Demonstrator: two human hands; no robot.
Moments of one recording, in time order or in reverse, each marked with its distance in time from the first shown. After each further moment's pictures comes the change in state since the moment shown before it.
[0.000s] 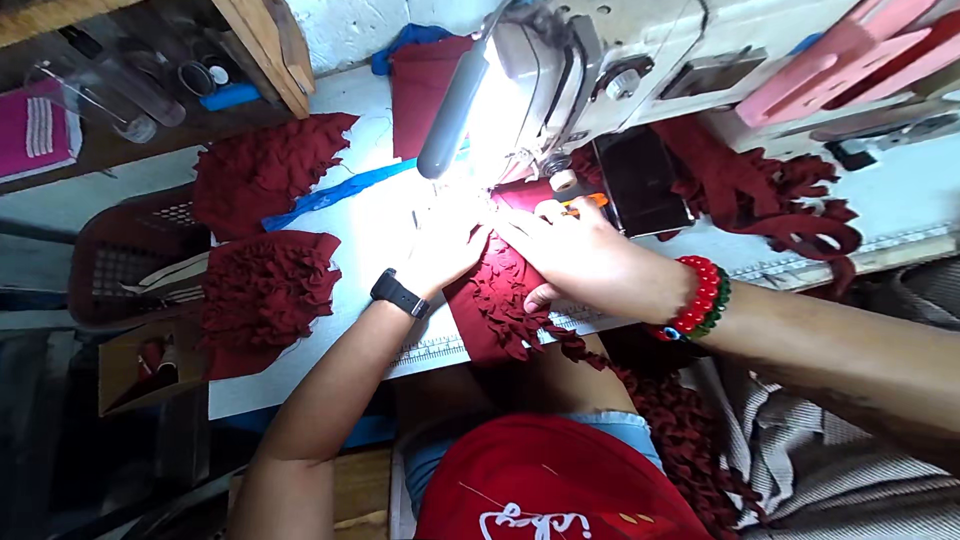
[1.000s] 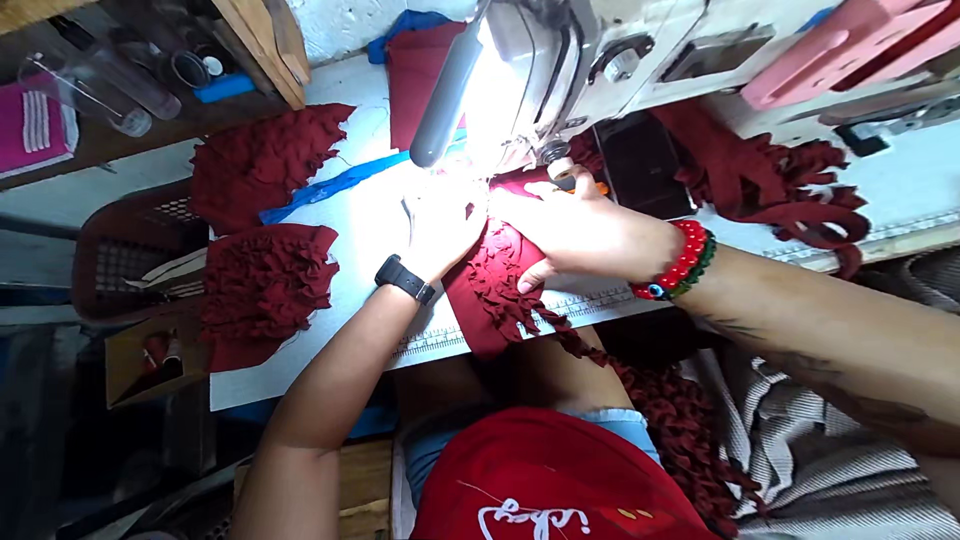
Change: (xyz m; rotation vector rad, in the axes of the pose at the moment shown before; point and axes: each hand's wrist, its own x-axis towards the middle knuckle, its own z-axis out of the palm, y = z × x) left_hand 0.012 0.002 0.006 0.116 -0.064 -0.338; right_hand 0.025 0.015 -0.008 0.112 -0.232 0.103
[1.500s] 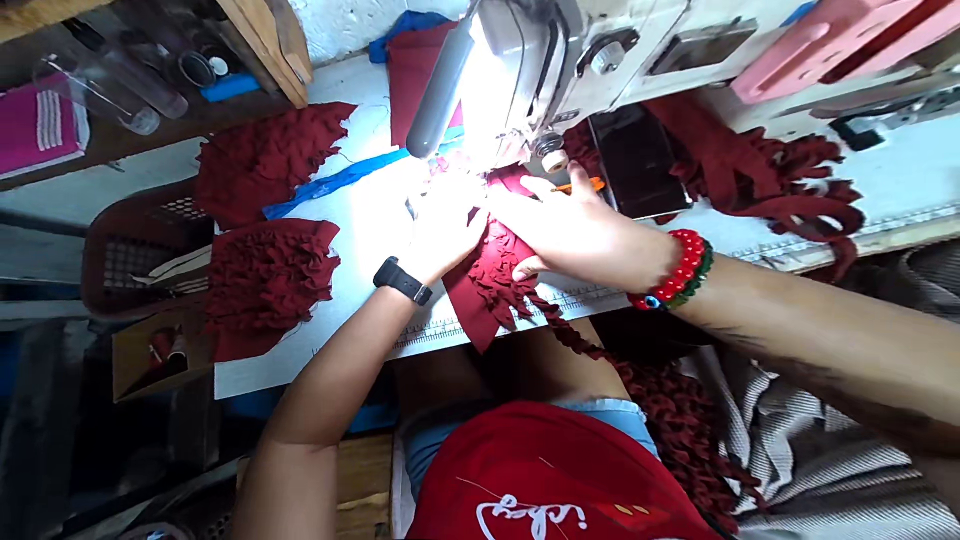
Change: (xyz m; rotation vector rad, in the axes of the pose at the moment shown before) left_hand -0.013 0.000 0.001 -0.068 0.057 0.188; right_hand -0.018 -0.010 0.011 -0.015 0.216 -0.066
